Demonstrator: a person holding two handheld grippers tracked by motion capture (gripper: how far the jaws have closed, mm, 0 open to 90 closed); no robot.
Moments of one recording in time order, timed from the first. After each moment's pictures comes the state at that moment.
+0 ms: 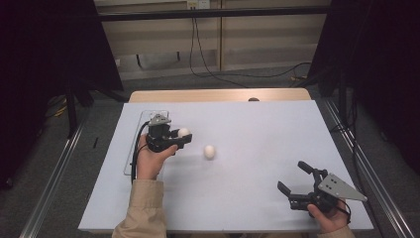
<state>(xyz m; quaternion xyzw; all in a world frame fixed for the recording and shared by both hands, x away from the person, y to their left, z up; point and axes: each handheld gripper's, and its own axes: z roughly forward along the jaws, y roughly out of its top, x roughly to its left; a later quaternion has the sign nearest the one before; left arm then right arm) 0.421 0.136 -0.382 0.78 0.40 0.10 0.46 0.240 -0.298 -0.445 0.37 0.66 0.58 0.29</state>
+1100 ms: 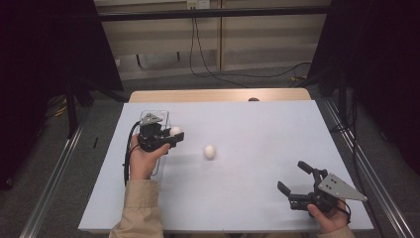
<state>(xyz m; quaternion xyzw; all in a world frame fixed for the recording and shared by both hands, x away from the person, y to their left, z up) 0.421 0.155 -0.379 0.77 0.42 0.12 0.46 0.240 -0.297 -0.445 0.37 0.66 0.58 0.29</state>
